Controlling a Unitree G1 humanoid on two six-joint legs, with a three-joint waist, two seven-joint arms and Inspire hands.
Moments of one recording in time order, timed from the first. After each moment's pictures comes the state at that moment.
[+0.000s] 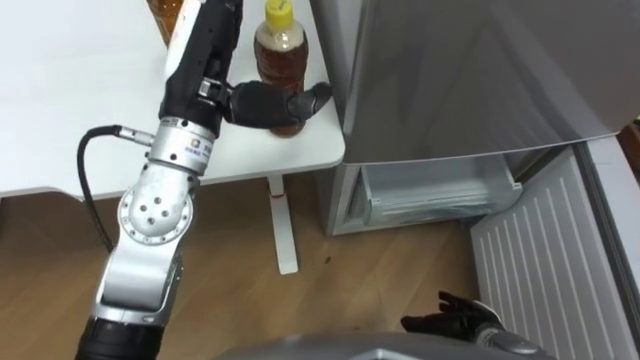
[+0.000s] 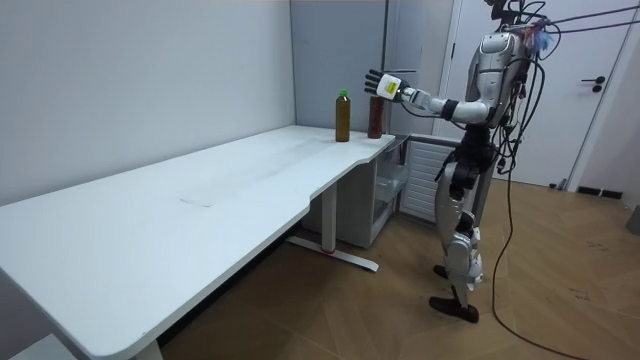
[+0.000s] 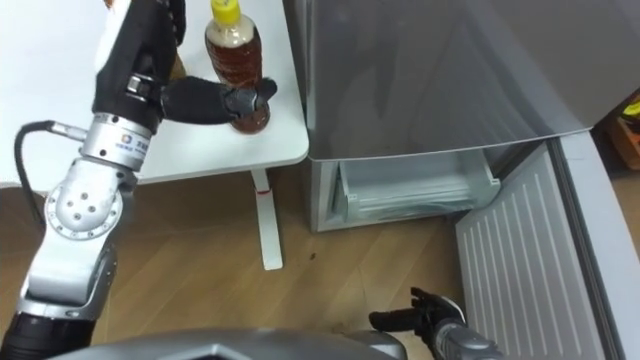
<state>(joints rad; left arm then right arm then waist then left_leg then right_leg) 0.13 0.22 -0.14 -0.25 0.05 -0.11 -0.02 -0.01 -0.22 0.09 1.36 0.14 -0.11 0.16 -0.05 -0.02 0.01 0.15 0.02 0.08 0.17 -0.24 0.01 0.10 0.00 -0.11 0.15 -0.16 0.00</state>
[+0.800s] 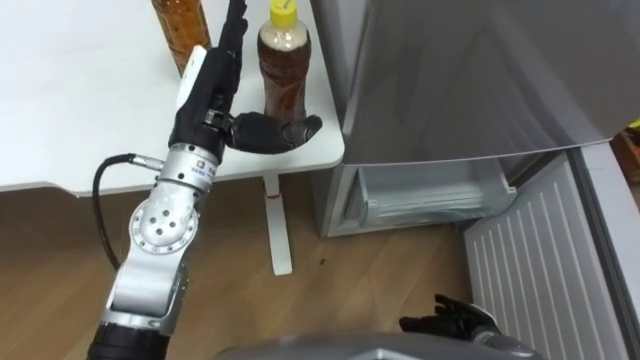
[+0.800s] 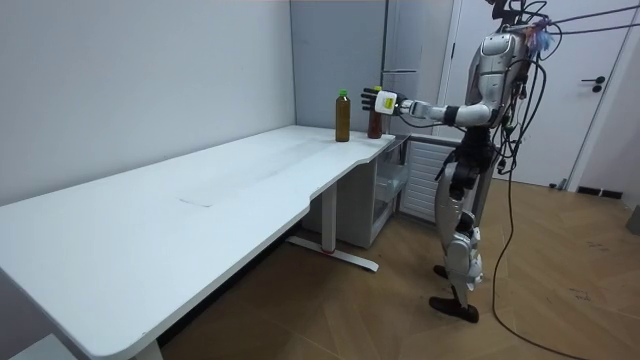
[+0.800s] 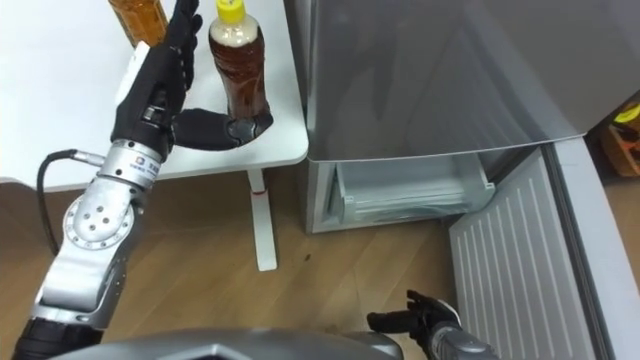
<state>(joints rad) 0.13 0.20 -0.14 -0.13 -0.05 -0.10 -0.03 0.00 -0.21 0.10 1.36 0.16 -0.11 0.16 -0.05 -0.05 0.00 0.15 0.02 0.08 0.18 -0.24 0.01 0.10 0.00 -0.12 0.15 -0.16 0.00</state>
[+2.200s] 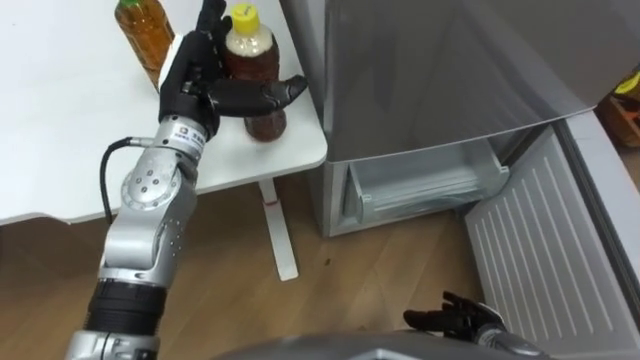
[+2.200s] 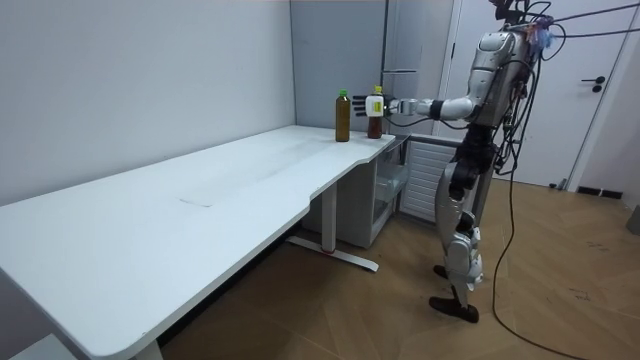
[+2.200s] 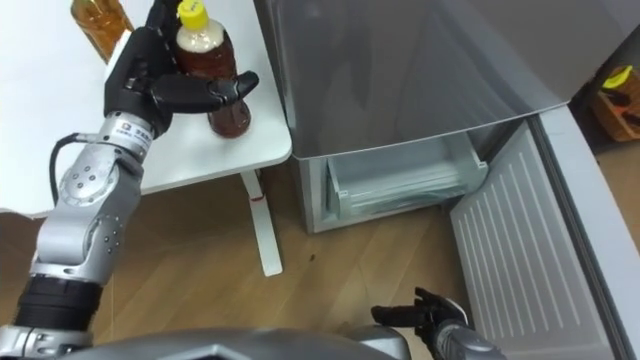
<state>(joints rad) -0.06 0.20 -0.06 0.08 -0.30 0.06 -0.03 0.04 -0.21 0.01 1.22 0.15 -0.01 0.15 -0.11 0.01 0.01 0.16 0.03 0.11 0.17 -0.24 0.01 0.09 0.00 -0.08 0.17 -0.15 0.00</state>
